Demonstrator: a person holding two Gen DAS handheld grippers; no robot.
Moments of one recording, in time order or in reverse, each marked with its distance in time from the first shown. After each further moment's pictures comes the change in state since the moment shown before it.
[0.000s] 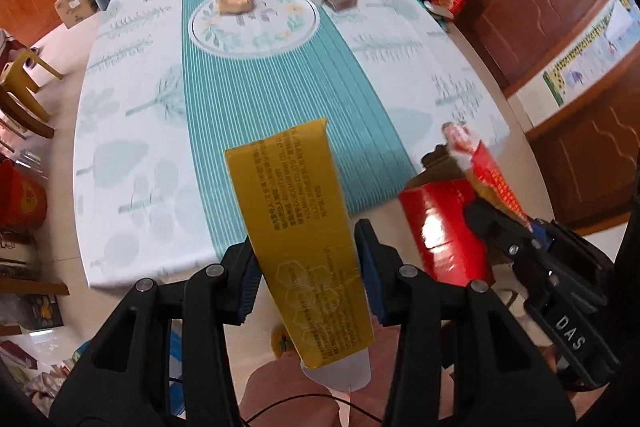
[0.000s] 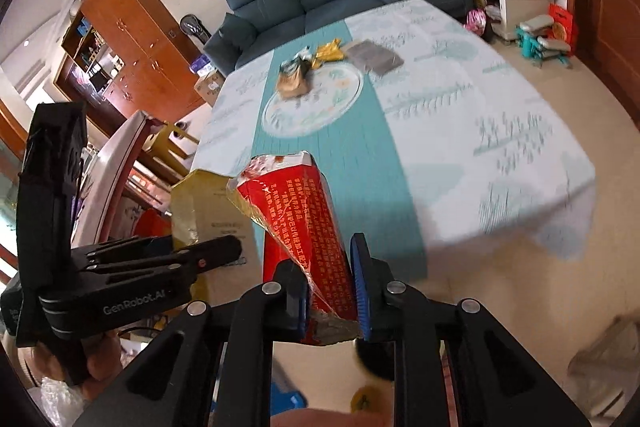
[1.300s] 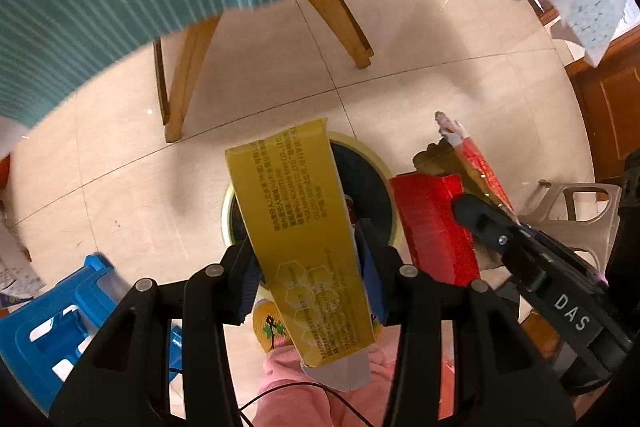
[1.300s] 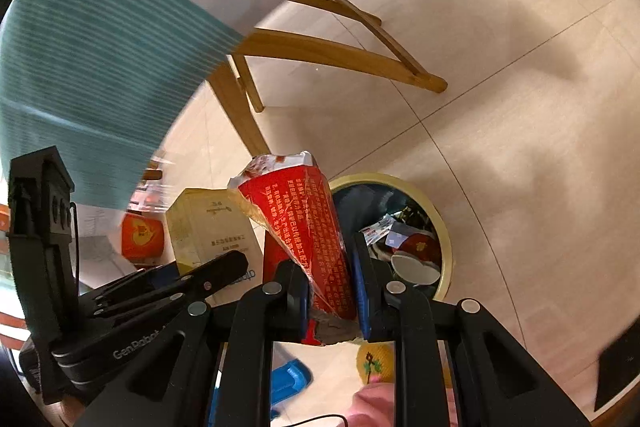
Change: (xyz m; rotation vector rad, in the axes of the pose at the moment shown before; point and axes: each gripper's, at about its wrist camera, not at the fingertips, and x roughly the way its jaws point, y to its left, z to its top) left arm 0.340 -0.021 -0.176 0.005 0.227 0.048; right arm 0.233 -0.199 -0.258 0.358 0.206 0.014
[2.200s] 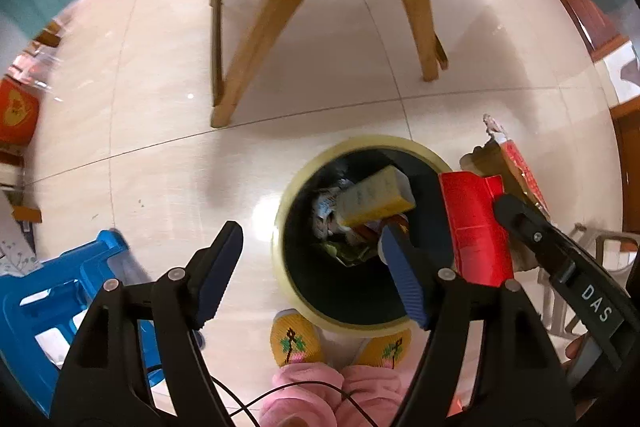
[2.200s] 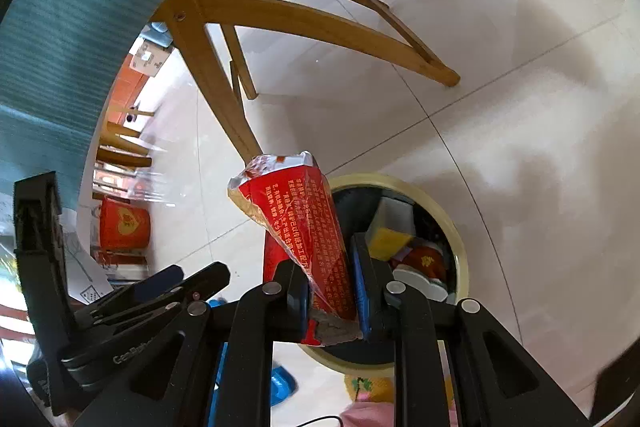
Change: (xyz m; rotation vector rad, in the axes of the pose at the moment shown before) left arm 0.040 0.063 -0.012 -0.161 -0.045 0.133; right arm 0.068 0.005 0.006 -0.061 0.026 -0.025
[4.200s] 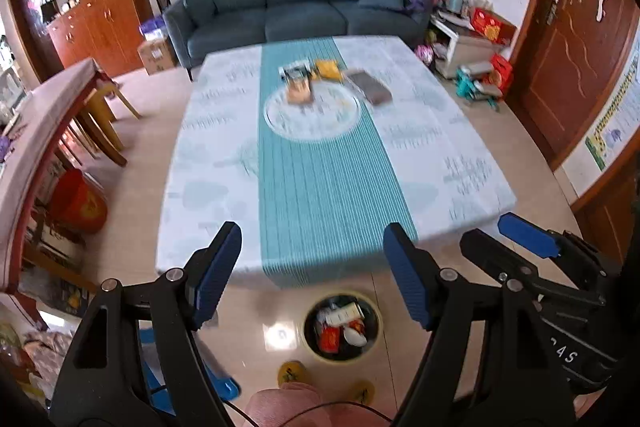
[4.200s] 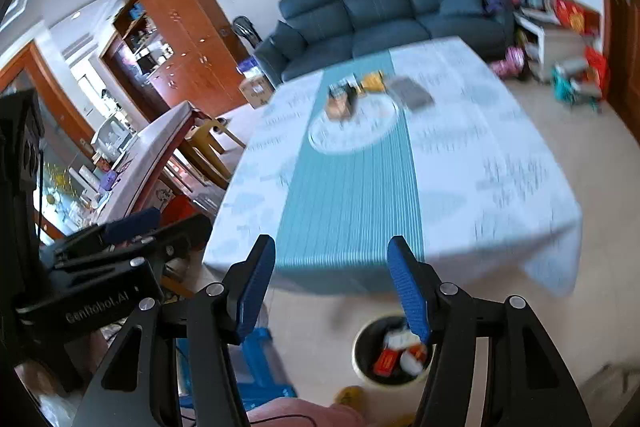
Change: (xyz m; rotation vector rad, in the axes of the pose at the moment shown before) left arm -0.547 -0.002 0.068 -0.020 -0.511 0.026; right arm -0.450 0.265 0.098 -0.464 -0.303 0.099
